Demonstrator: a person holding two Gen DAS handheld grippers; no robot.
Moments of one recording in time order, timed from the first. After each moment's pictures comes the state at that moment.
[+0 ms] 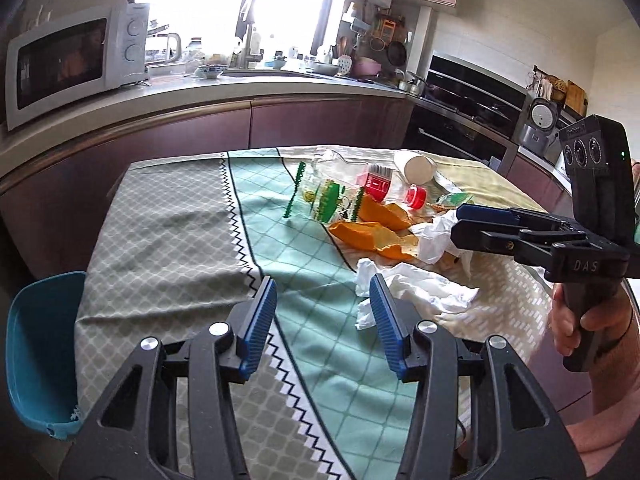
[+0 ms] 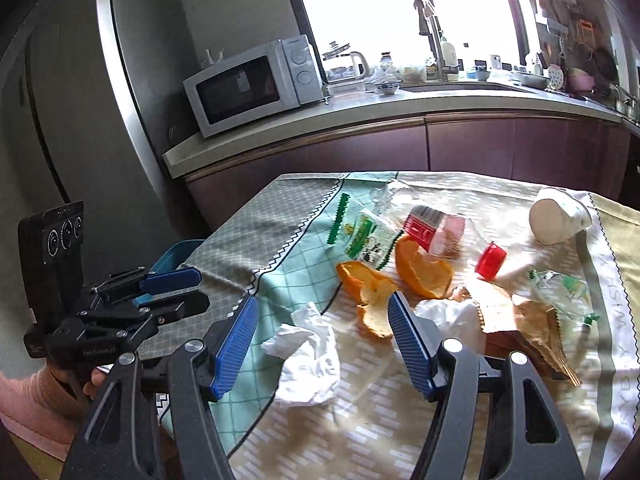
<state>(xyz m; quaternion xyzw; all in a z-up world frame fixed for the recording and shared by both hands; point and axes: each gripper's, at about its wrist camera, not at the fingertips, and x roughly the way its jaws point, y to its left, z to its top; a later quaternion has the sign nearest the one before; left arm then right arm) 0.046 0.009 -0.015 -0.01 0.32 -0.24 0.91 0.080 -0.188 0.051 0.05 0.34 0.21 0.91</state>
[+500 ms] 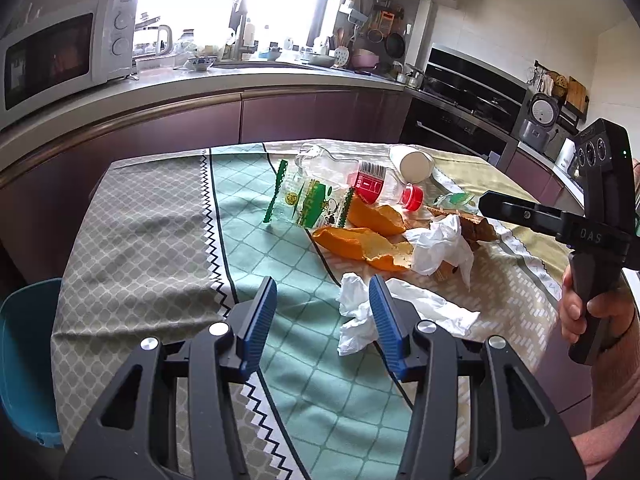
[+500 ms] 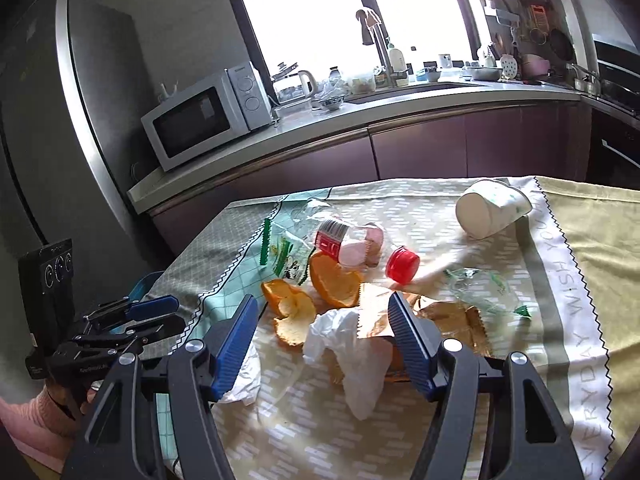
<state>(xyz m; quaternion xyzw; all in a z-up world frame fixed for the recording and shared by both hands) 0.071 -0.015 -0.021 -0.01 0.34 -0.24 0.91 0.084 -0.246 0.053 0.09 0.33 0.15 0.93</state>
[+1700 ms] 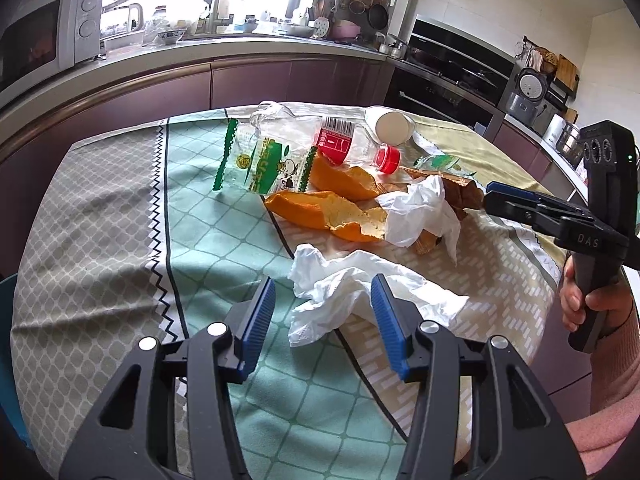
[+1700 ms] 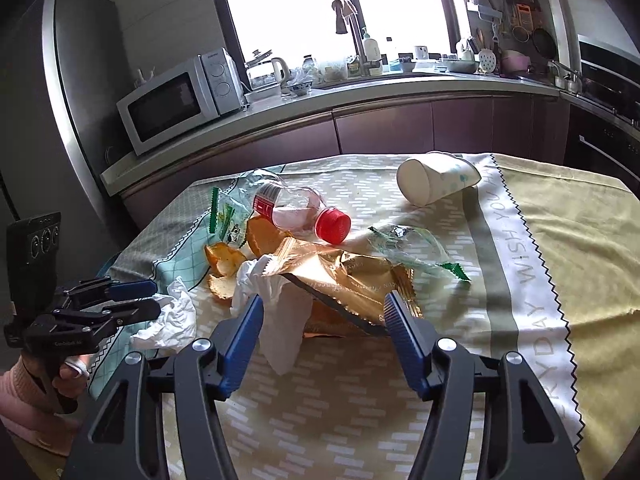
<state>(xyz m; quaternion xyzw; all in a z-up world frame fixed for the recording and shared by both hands) 0.078 -0.056 -0.047 0.01 0.39 -0.28 0.88 0.066 -0.283 0.031 0.06 0.34 0.11 0.93</state>
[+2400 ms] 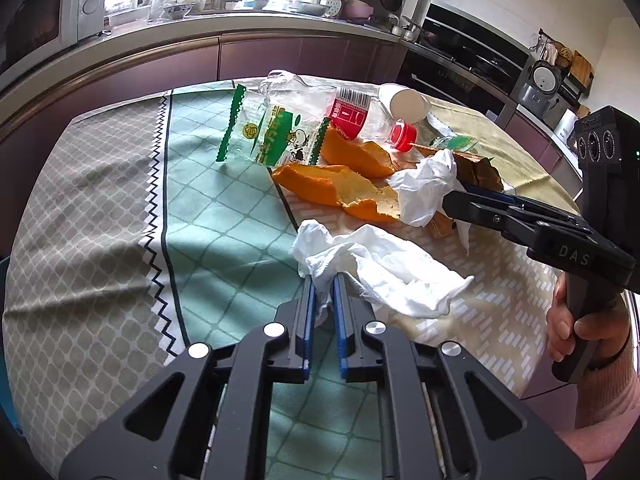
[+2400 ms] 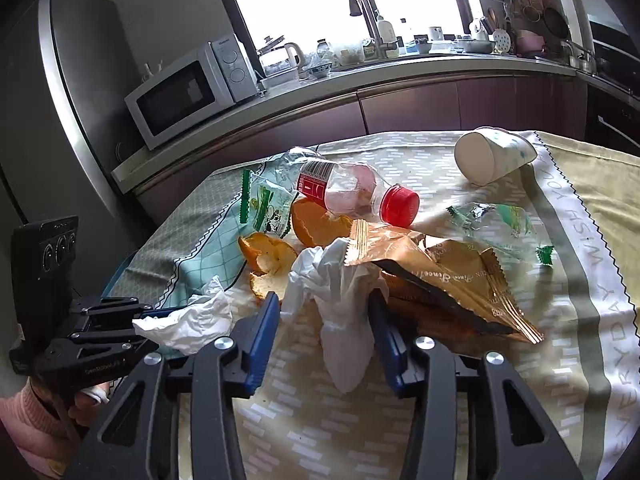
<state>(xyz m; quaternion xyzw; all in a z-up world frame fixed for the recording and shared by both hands) 0.089 -0.064 -0.061 0.00 0.42 -0.26 0.87 0.087 -0.236 0.010 0.10 0.37 0.14 0.92</state>
